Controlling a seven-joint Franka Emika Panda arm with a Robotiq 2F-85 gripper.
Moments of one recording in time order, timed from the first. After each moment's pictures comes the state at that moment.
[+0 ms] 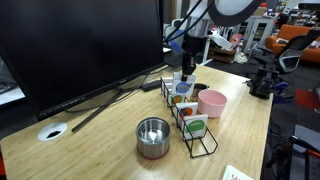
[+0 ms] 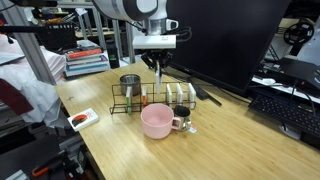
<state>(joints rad) 0.04 0.22 0.13 -2.04 -0.03 2.41 -0.61</state>
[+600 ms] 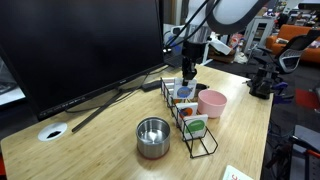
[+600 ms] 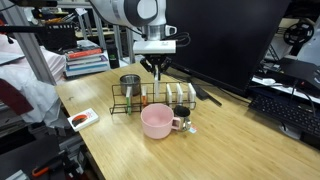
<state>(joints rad) 0.04 0.25 0.13 -2.04 -0.05 2.41 -0.63</state>
